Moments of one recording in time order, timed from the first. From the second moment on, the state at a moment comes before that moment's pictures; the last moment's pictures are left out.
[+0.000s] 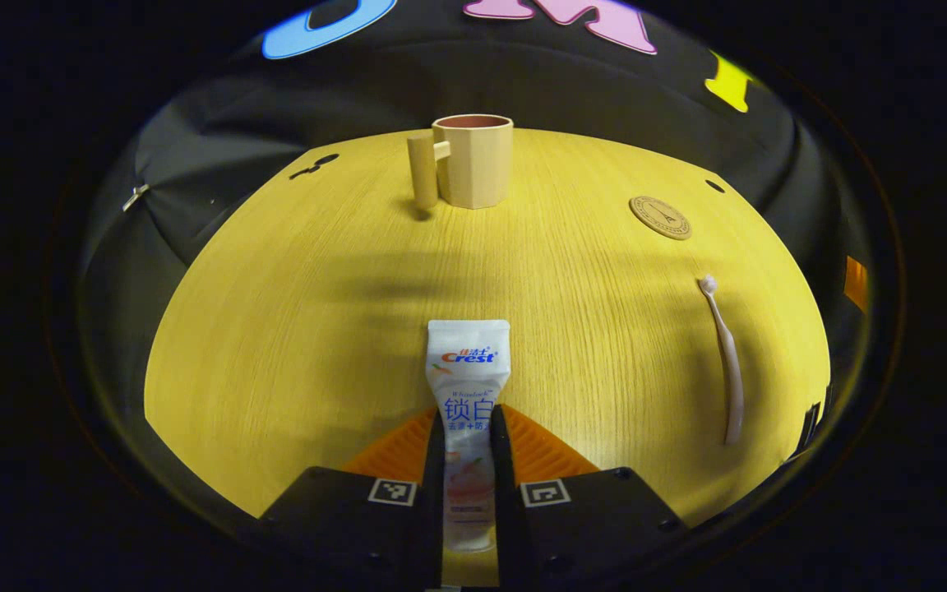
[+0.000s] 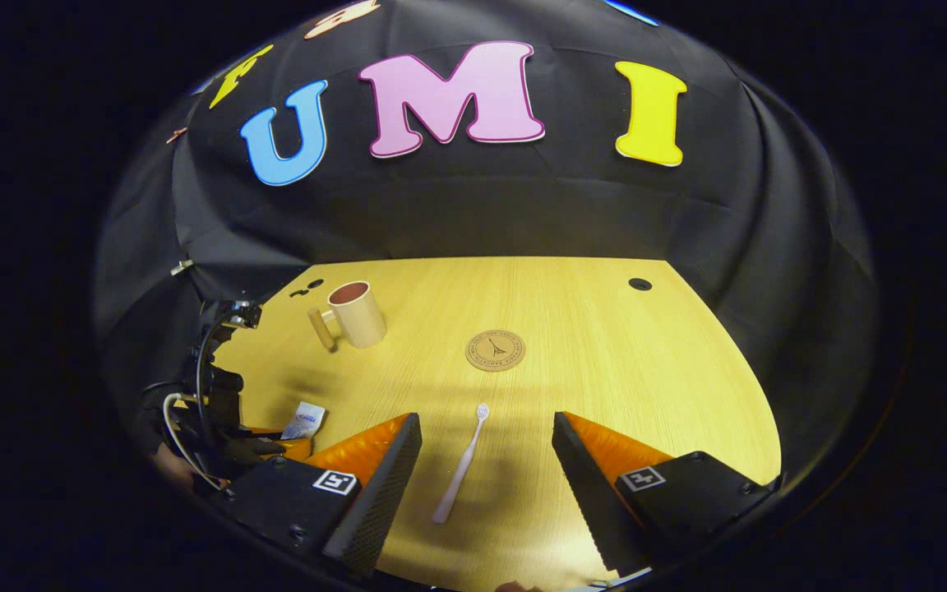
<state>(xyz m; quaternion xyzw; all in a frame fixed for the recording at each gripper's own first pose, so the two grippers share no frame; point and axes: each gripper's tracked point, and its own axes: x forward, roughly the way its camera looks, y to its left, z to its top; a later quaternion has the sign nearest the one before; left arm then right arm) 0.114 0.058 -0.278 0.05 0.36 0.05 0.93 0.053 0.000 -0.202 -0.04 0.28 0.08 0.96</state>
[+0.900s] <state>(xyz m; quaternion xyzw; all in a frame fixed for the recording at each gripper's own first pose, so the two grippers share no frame) 0.032 0.070 -0.225 -0.01 0.28 -0.01 0.96 0.063 0.021 -0.291 -0.06 0.41 0.03 0.91</state>
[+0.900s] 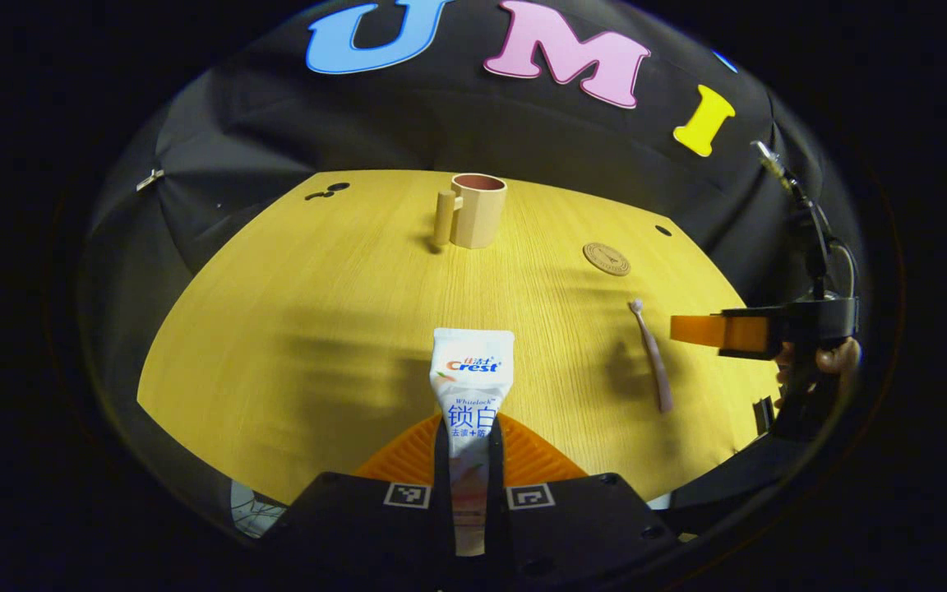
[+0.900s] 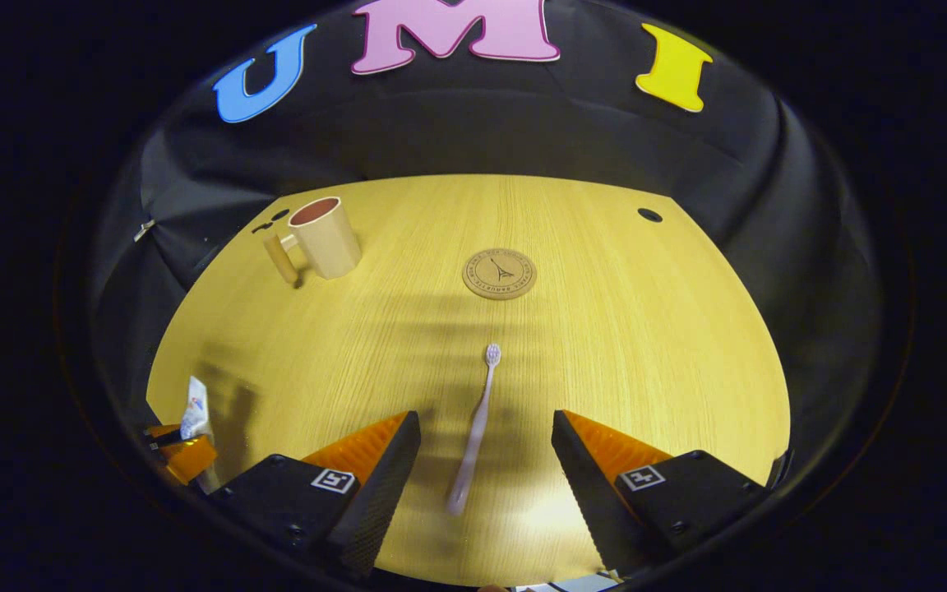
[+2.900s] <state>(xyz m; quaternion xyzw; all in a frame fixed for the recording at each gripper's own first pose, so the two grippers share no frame) 0.024 0.093 -0.211 -0.04 0.28 0.00 0.96 0.051 0.016 -0.328 -0.04 0.46 0.06 0.89</state>
